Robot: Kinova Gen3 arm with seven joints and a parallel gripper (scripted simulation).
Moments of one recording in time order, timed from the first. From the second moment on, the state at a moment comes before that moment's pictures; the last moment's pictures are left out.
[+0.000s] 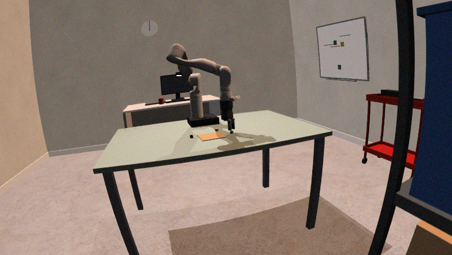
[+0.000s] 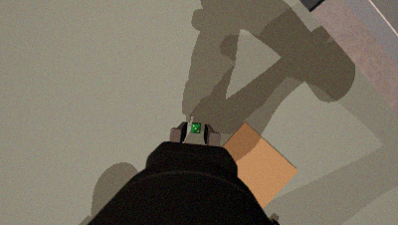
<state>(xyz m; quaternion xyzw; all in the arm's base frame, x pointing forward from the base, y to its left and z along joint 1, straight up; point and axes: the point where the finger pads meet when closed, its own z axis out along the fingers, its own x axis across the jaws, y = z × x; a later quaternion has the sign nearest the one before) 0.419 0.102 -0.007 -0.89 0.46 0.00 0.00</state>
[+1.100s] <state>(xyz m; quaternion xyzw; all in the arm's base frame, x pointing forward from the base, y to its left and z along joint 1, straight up) 0.419 0.102 -0.007 -0.89 0.46 0.00 0.00</state>
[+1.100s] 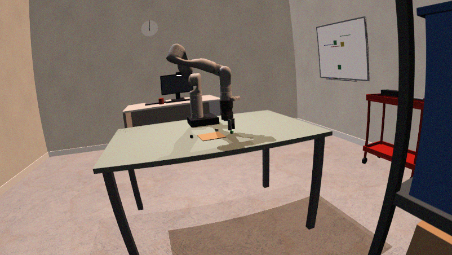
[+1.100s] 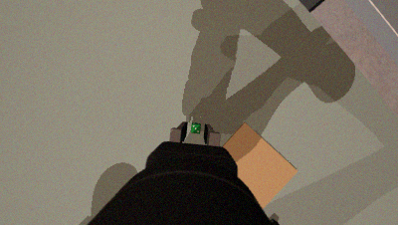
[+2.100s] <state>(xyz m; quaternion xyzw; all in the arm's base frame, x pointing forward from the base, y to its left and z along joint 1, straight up) 0.420 0.102 -0.011 -0.89 0.46 0.00 0.00</state>
